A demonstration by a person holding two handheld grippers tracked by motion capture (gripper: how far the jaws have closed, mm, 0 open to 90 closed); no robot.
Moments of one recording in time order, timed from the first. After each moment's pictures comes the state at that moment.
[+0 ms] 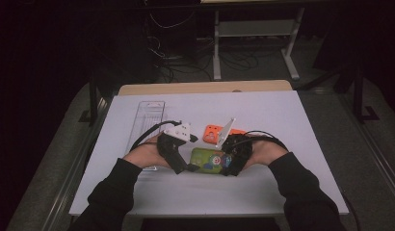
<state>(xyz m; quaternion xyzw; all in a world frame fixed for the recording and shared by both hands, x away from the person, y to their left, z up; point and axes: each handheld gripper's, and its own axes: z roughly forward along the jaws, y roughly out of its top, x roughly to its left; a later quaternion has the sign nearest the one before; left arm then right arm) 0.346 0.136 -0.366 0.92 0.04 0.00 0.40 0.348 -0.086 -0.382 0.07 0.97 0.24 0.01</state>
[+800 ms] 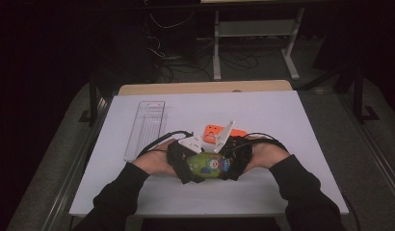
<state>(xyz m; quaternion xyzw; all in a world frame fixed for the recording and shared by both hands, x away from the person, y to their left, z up) 0.336 0.115 -0.389 0.94 0.02 -0.03 0.35 0.332 -0.081 -0.369 0.04 0.97 0.25 0.01</state>
